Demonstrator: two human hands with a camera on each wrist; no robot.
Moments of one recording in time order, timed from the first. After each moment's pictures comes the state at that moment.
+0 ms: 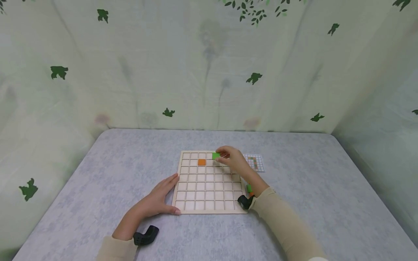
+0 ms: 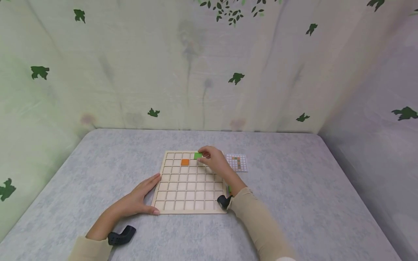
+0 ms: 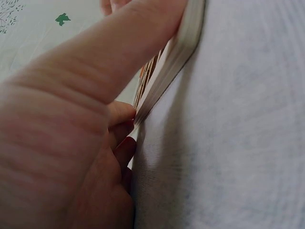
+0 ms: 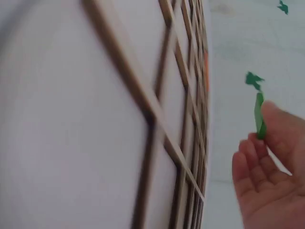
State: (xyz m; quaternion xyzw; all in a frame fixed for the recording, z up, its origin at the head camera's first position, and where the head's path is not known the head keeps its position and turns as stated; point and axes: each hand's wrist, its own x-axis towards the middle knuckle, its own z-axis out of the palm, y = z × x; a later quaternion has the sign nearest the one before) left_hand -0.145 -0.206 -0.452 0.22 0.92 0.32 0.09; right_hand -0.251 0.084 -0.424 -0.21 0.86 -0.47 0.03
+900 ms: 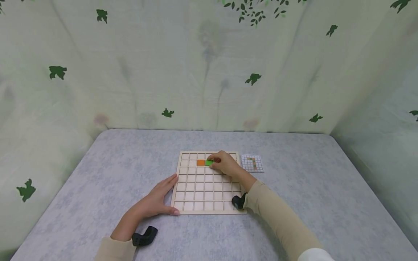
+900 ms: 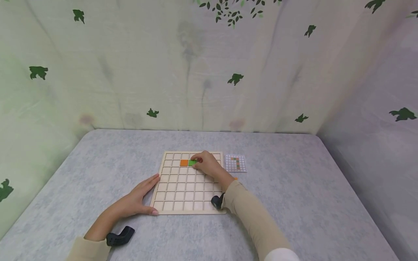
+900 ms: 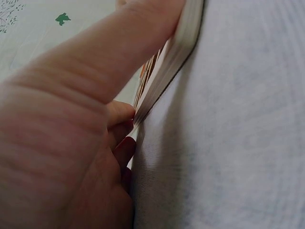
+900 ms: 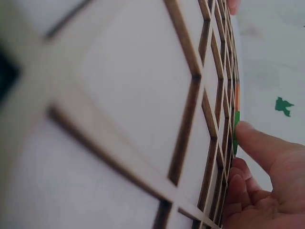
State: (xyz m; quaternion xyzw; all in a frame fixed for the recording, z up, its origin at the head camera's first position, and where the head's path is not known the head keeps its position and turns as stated) left_hand -0.147 -0.207 -0.454 0.21 0.91 0.33 0.10; right_hand -0.266 0.065 -0.443 -0.22 0.88 -0.41 0.11
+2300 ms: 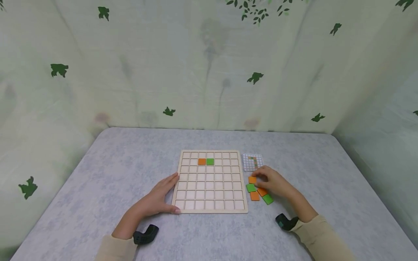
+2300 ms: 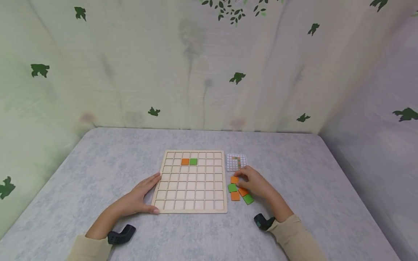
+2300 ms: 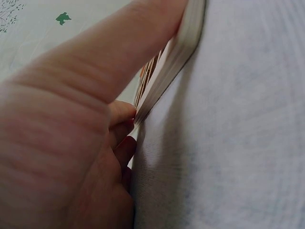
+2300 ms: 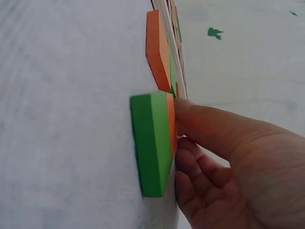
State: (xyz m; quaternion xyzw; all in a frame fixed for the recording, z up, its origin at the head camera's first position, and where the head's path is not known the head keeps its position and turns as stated) left_hand -0.147 -0.208 -0.453 0.21 0.92 0.33 0.10; right_hand -0.203 0.204 -0.444 -0.20 0.90 -0.38 0.10
